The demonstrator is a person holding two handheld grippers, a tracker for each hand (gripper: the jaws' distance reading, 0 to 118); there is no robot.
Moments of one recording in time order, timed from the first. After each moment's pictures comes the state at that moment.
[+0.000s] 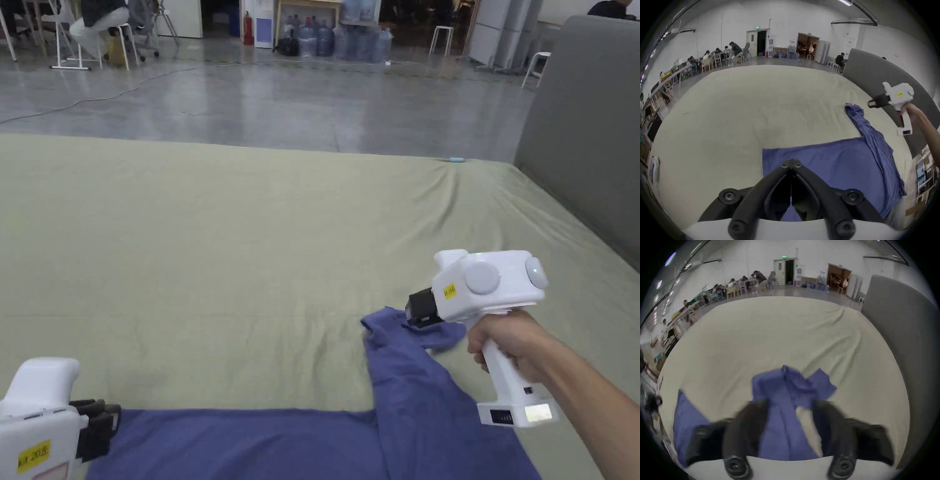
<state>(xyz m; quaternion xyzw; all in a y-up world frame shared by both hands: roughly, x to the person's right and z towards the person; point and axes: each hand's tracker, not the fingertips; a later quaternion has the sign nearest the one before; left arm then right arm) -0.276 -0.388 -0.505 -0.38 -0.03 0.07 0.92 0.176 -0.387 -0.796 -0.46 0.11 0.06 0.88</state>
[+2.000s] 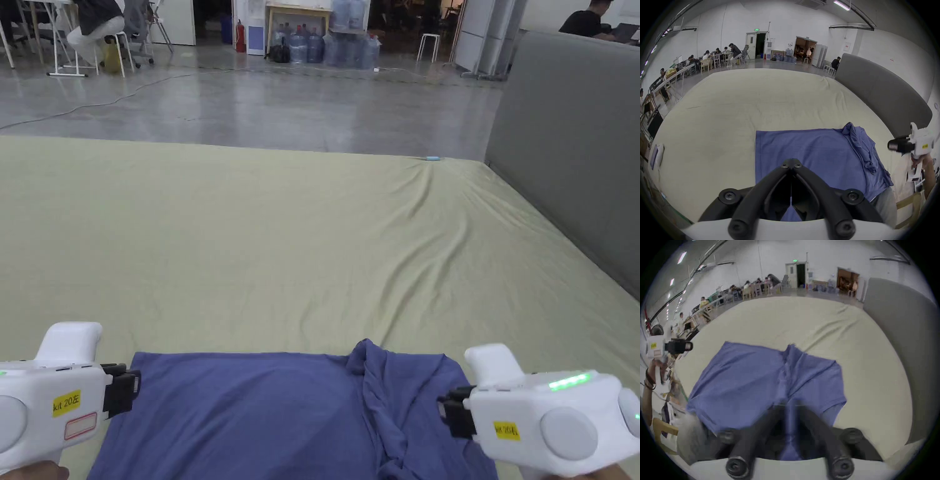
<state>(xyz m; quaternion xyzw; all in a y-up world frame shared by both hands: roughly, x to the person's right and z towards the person) -0.247 -0.339 -0.395 -0.37 -0.05 0.08 0.93 0.223 -0.345 -0.435 -0.40 0.16 0.07 0.90</state>
